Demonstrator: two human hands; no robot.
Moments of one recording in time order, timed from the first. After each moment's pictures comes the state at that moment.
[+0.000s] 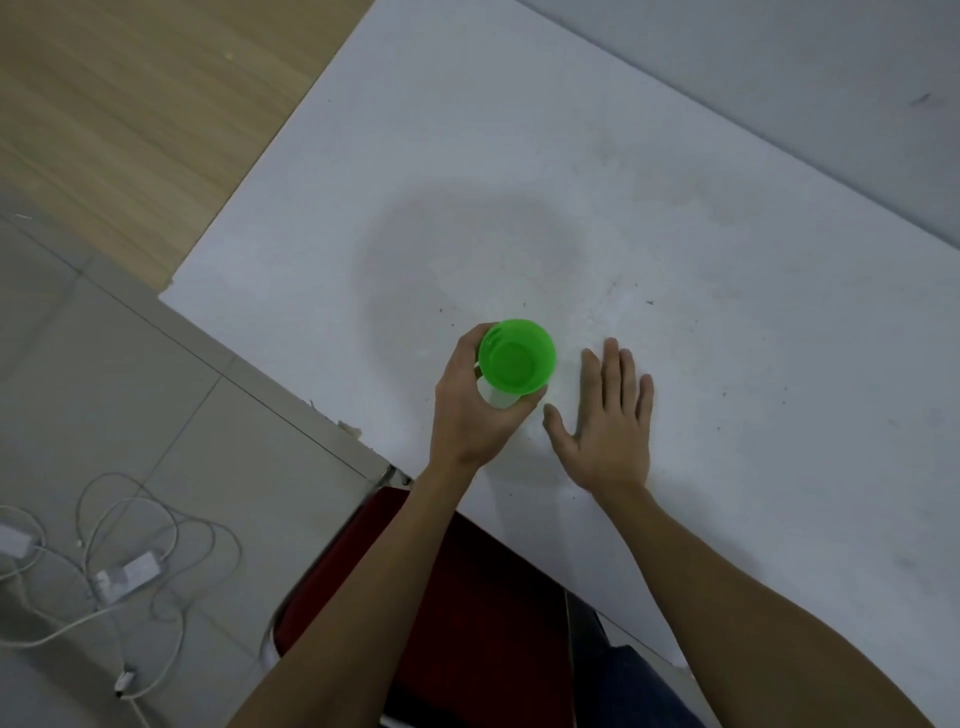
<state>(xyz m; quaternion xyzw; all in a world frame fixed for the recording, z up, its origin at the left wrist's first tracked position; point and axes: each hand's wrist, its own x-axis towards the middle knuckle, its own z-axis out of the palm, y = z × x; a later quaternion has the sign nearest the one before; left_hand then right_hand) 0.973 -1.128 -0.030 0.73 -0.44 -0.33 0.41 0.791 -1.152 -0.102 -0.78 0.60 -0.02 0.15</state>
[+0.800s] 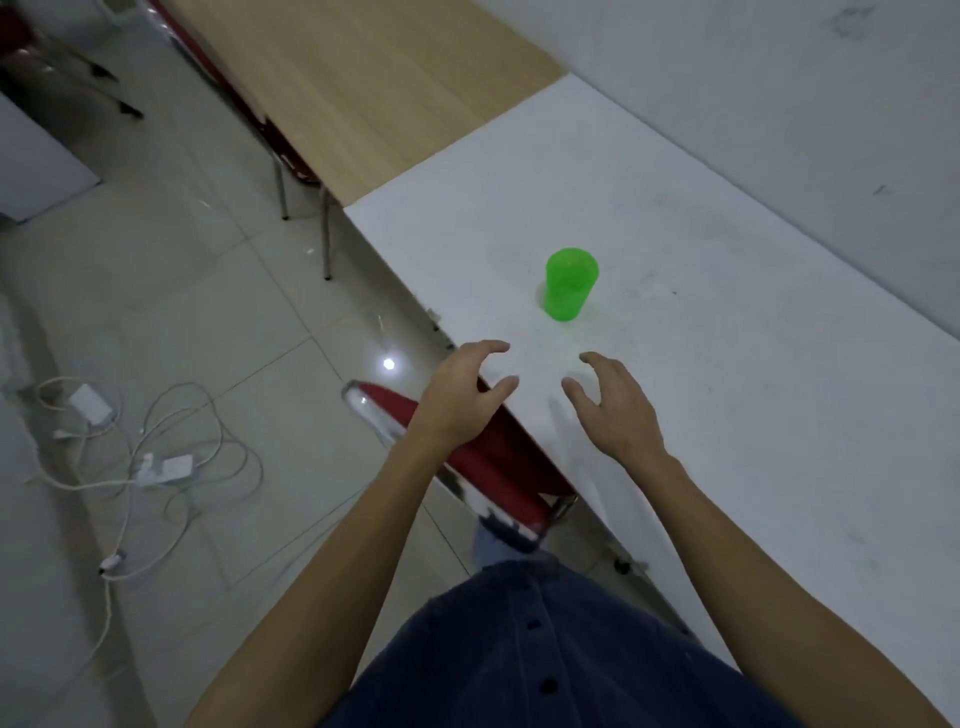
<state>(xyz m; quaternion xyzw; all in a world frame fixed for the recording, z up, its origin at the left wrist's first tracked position) 0.930 -0.931 0.055 0.80 -0.45 -0.23 0.32 0.745 -1.057 0.010 -0.81 0.46 -0.09 0.34</state>
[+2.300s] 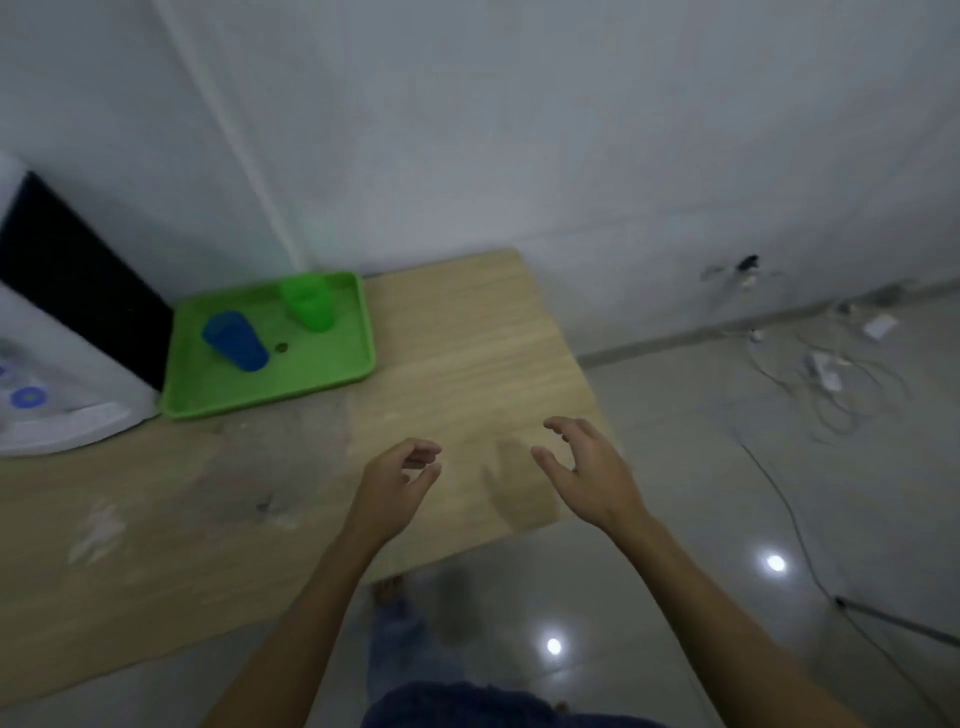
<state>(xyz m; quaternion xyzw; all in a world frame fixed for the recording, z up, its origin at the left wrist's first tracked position) 0.103 -0.241 0.057 0.72 0.49 0.19 0.46 0.345 -0.370 0.088 -0.80 -0.49 0.21 0.26</state>
